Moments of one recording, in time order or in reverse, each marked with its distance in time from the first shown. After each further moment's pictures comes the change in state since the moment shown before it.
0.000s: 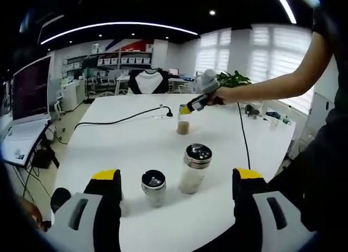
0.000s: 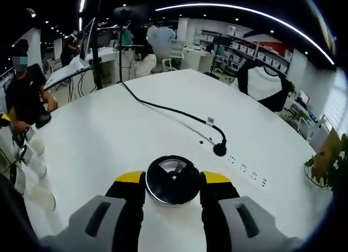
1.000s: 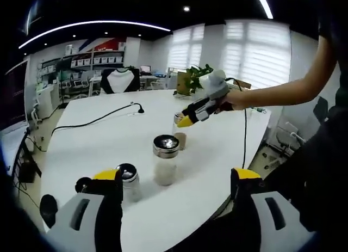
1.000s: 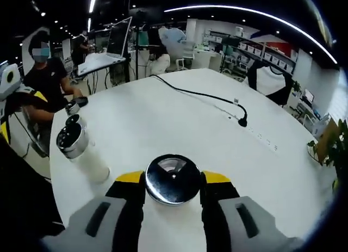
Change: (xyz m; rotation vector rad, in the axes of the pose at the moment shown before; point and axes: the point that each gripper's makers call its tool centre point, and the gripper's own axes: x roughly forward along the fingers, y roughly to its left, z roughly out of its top) left arm -0.011 -0.042 -0.017 0.080 0.037 -0.223; right arm -0.106 0.144 -0.072 -0.001 -0.003 0.071
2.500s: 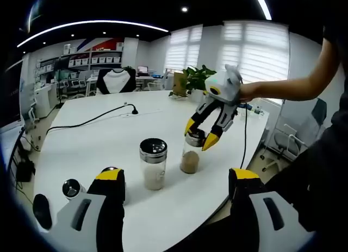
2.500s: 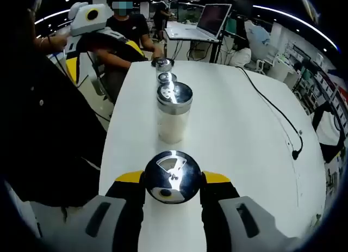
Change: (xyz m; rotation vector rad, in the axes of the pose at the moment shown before) left arm 0.010 -0.018 0.003 -0.015 -0.012 0.001; right arm -0.039 0.080 -0.038 -0.574 0.176 0.506
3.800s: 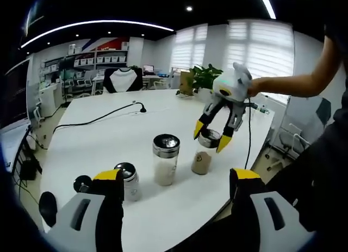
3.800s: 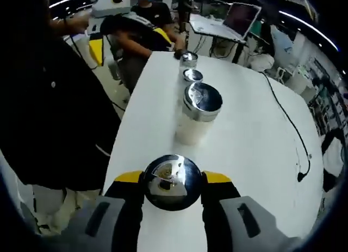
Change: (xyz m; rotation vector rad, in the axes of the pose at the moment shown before) left arm -0.010 0.020 -0.001 0.010 0.006 0.041; right arm 0.009 0.023 0.005 -0.176 0.135 0.154
